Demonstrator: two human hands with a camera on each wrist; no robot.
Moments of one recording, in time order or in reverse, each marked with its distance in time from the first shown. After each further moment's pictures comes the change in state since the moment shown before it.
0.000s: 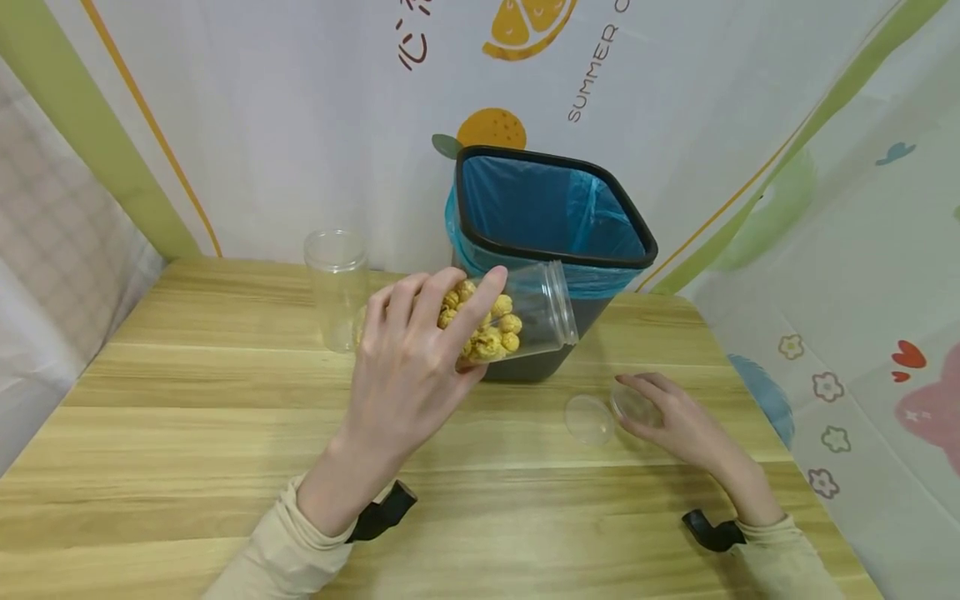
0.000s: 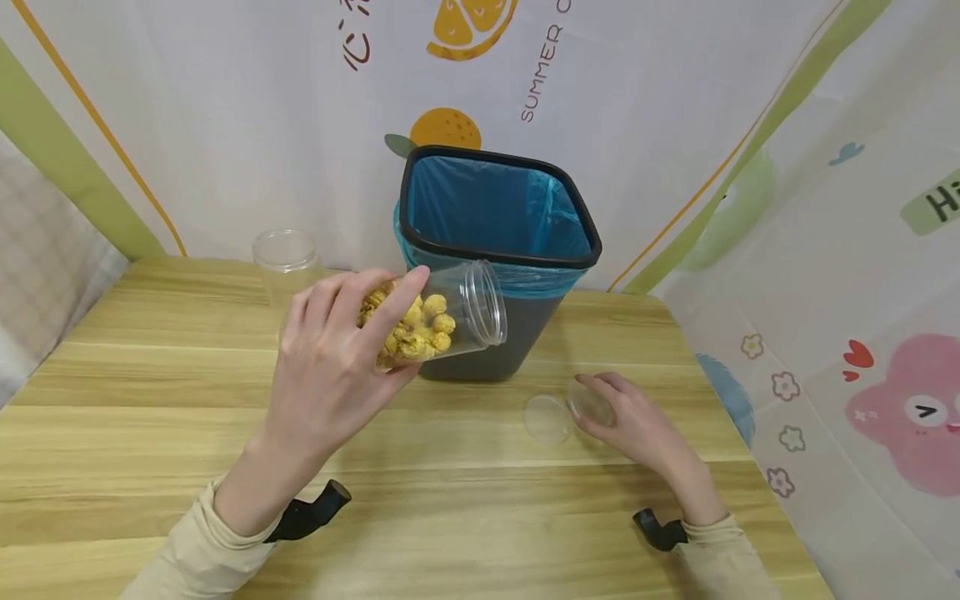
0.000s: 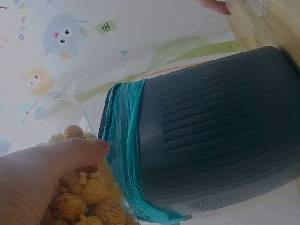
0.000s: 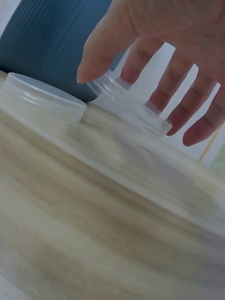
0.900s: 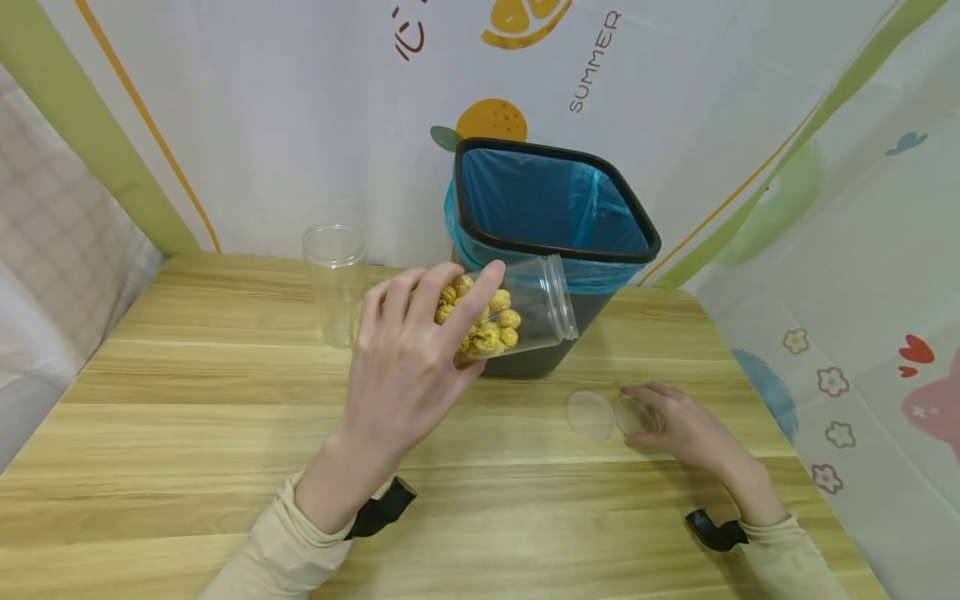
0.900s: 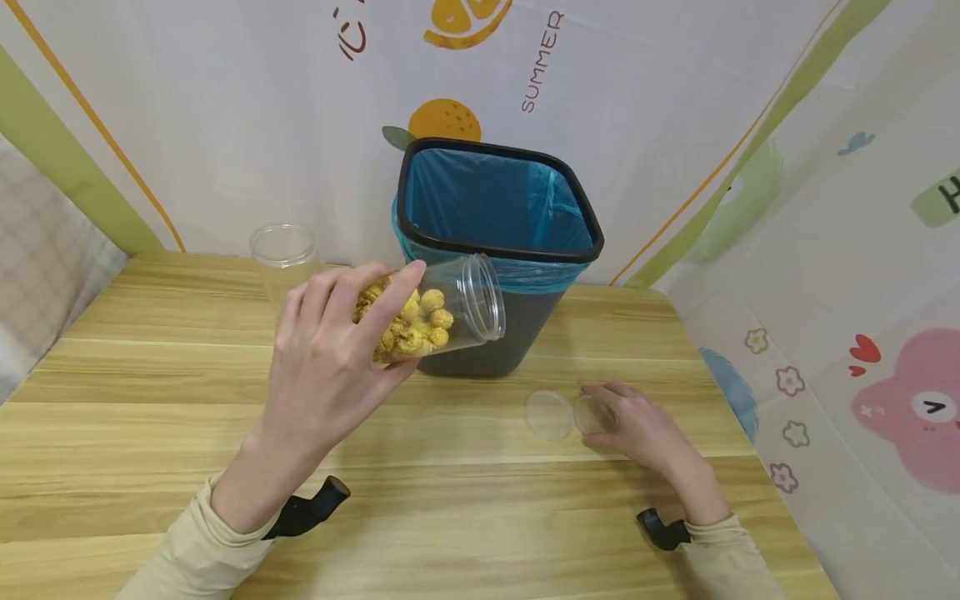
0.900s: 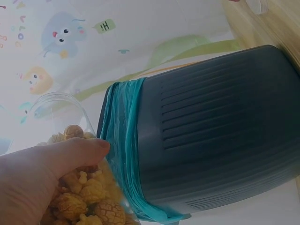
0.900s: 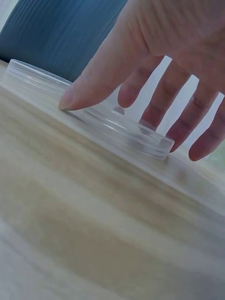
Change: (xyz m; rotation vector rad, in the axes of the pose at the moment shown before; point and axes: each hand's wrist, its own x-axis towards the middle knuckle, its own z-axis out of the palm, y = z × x) left_hand 0.001 -0.002 0.001 -0.014 -0.016 -0.009; right_hand -0.007 0.008 0.003 -0.024 -0.143 0.057
